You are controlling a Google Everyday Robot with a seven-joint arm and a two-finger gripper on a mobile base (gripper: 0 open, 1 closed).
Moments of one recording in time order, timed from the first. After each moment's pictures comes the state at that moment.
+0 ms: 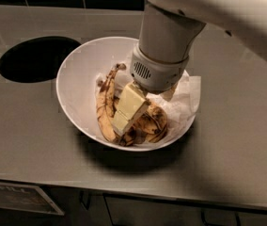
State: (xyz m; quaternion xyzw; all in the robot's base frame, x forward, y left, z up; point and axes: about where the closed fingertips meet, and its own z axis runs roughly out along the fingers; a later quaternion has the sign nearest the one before) arm 0.433 -0.025 0.896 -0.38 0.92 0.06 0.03
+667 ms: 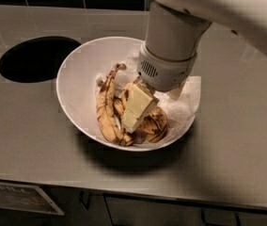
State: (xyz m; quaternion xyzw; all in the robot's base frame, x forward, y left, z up) arm 0.436 -0.041 0.900 -0.37 0.93 0.04 0.03
